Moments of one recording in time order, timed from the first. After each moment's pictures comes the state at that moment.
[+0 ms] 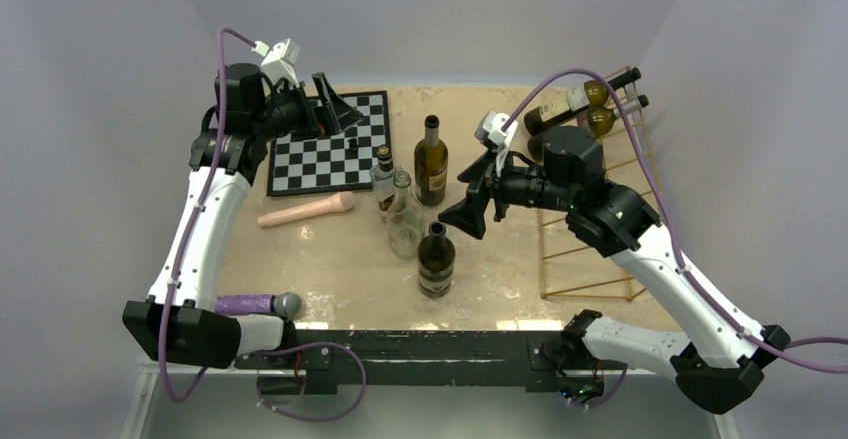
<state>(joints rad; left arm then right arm) -0.10 1.28 1.42 -0.54 0.54 -0.43 0.73 1.05 1.28 -0.56 -0.47 0.05</state>
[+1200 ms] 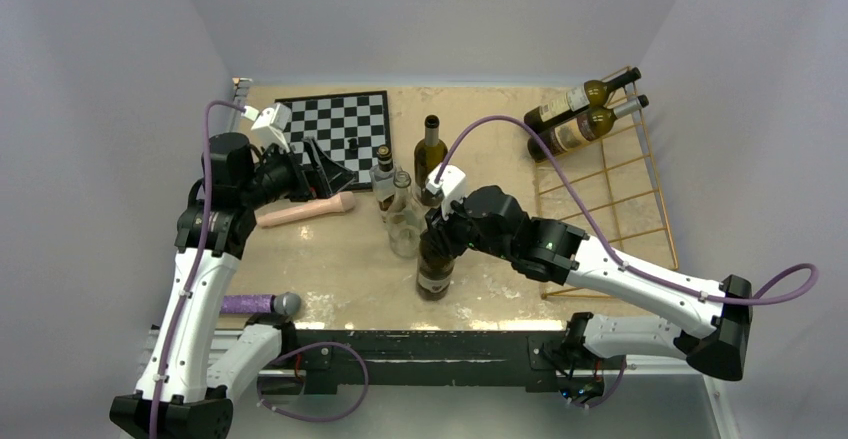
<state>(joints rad) -0.10 0.90 1.09 -0.61 0.55 -0.45 1.07 1.12 1.02 -0.39 0.08 0.19</state>
